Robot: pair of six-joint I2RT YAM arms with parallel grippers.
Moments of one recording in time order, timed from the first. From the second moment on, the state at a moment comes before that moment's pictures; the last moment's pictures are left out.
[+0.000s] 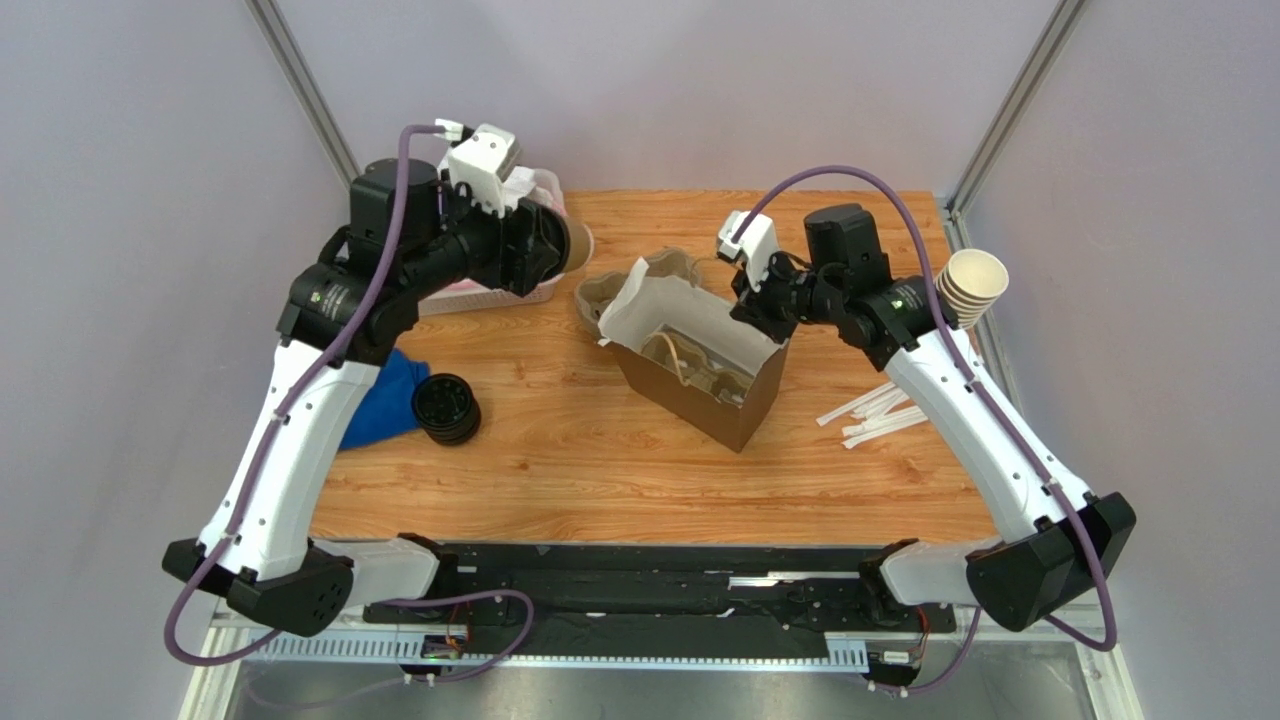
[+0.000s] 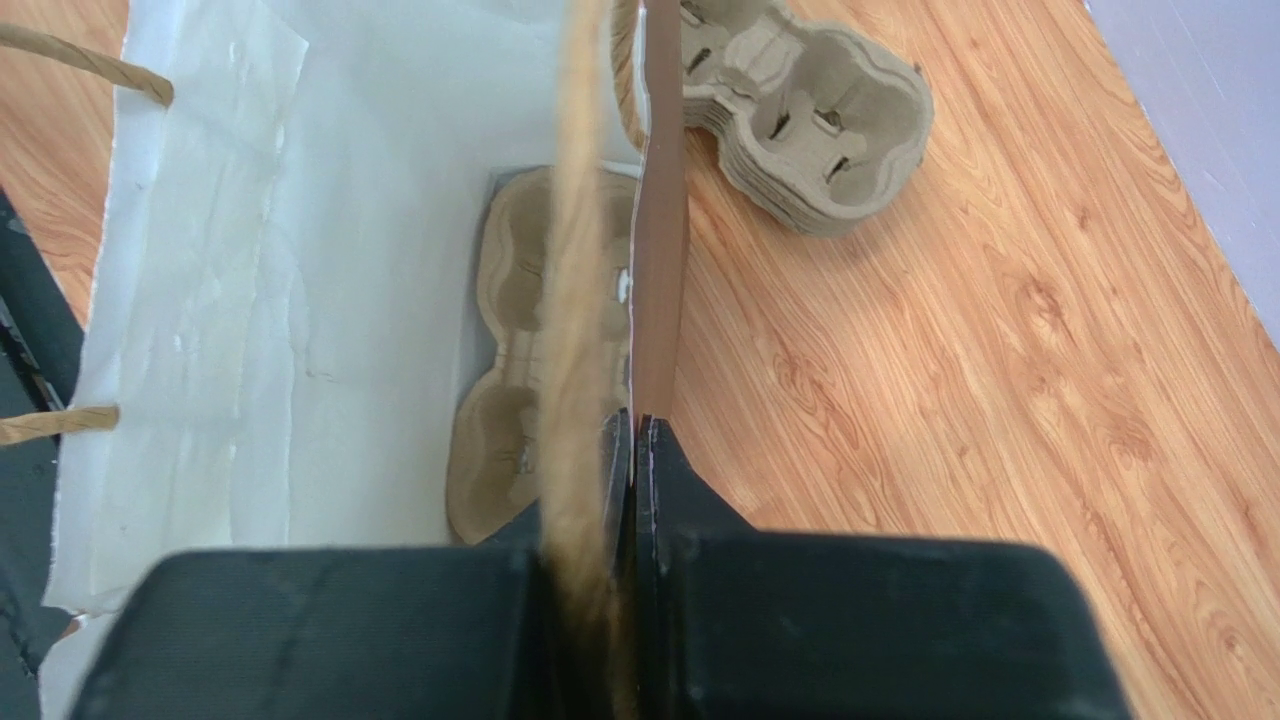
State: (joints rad) left arm -0.42 1.26 1.72 -0.86 0.13 0.00; right arm 0.46 1.32 1.42 -0.74 -0.40 -0.48
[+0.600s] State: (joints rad) left arm -0.76 1.24 1.50 -0.74 0.26 0.29; right arm 0.57 1.29 1.43 -0.71 -0.35 -0.36
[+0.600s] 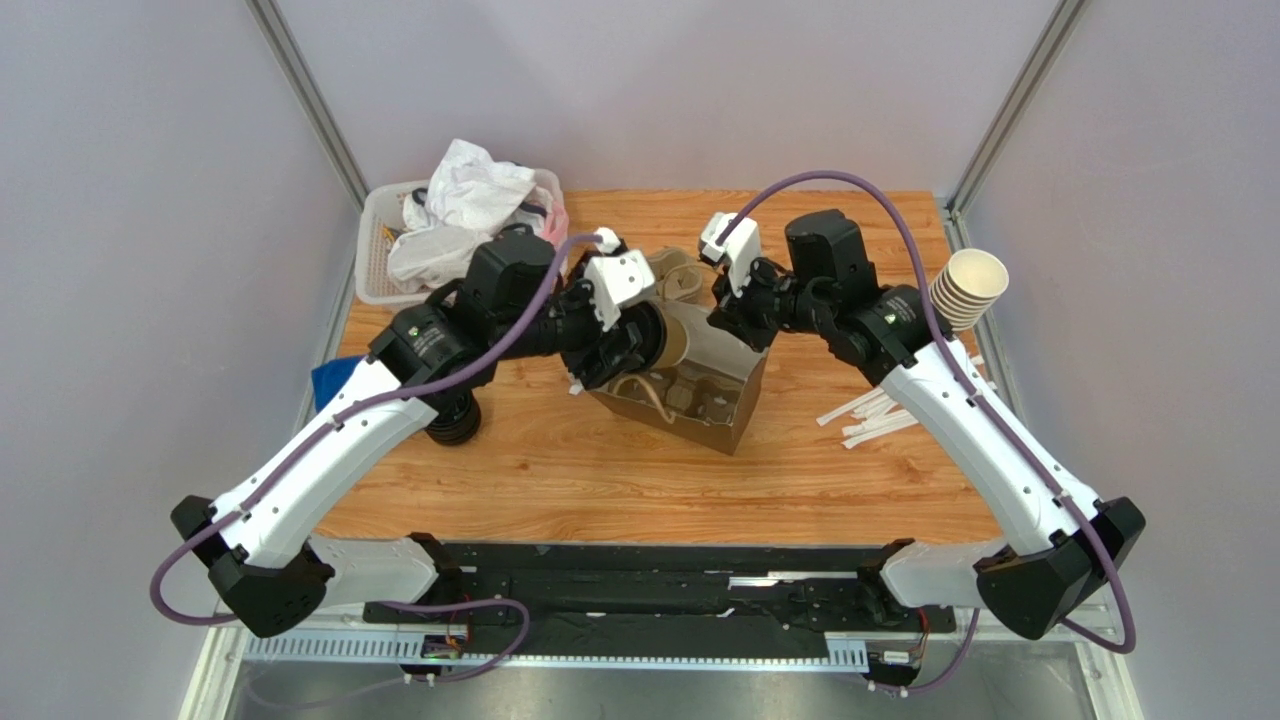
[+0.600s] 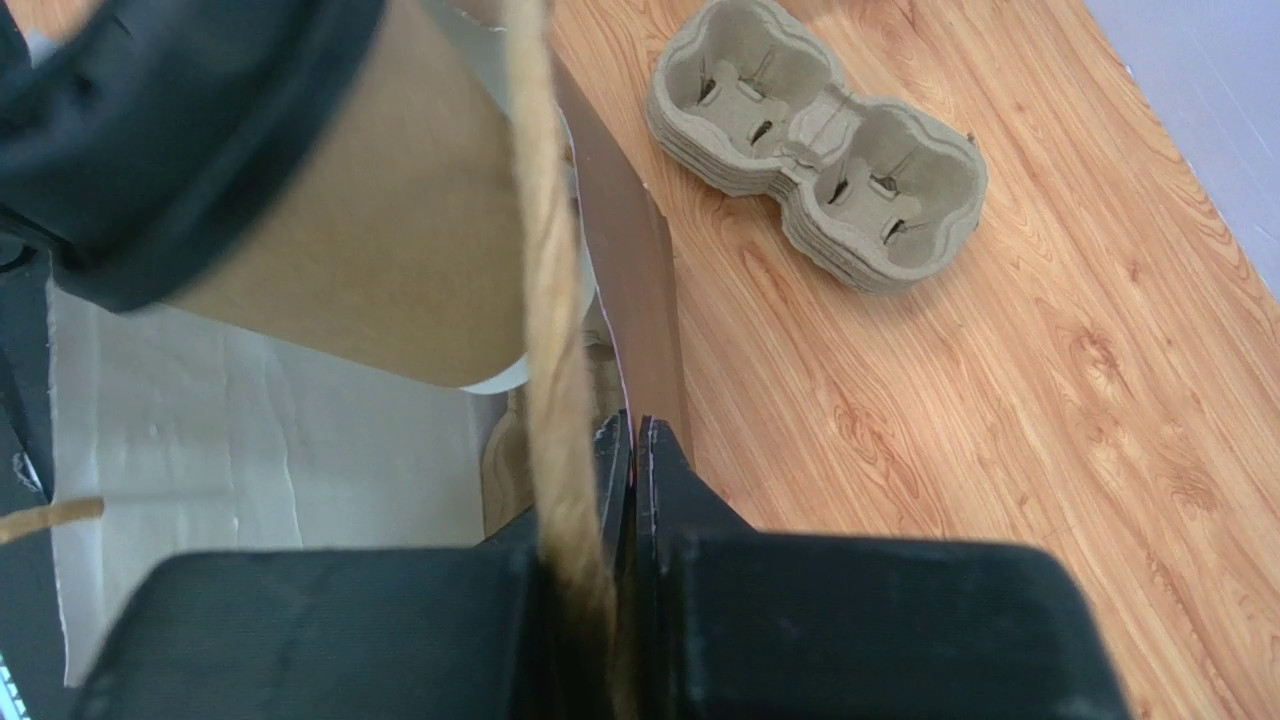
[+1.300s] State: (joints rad) left arm -0.86 1.19 1.09 -0.49 0.07 0.56; right arm 0.66 1.17 1.32 -0.66 -0.38 -0.30
